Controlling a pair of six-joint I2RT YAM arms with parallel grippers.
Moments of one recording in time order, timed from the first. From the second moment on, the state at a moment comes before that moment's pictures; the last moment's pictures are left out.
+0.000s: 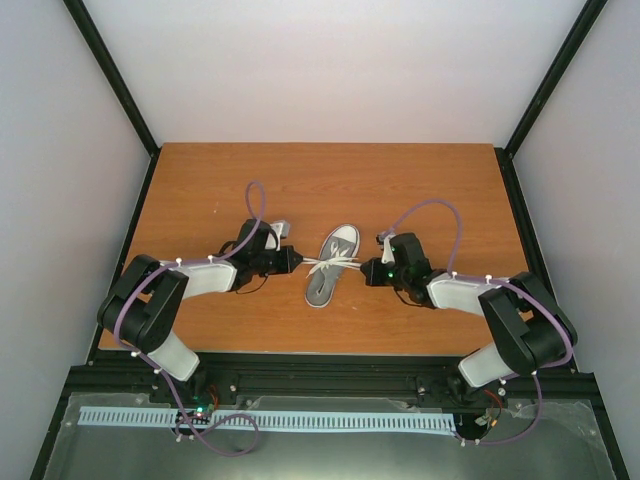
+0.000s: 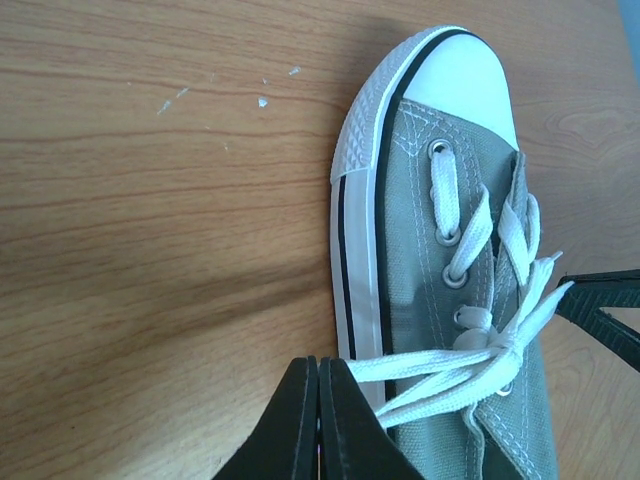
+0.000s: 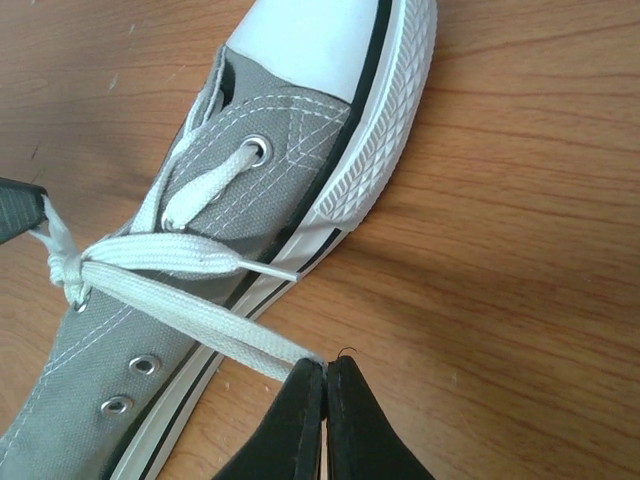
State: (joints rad) left arm -0.46 1.59 0.66 0.19 0.36 -0.56; right arm 0.49 1.49 0.53 0.21 -0.27 0.48
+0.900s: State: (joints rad) left arm -0.07 1.29 0.69 0.13 0.38 -0.47; right arm 0.14 1.18 0.62 0.03 -0.24 0.34
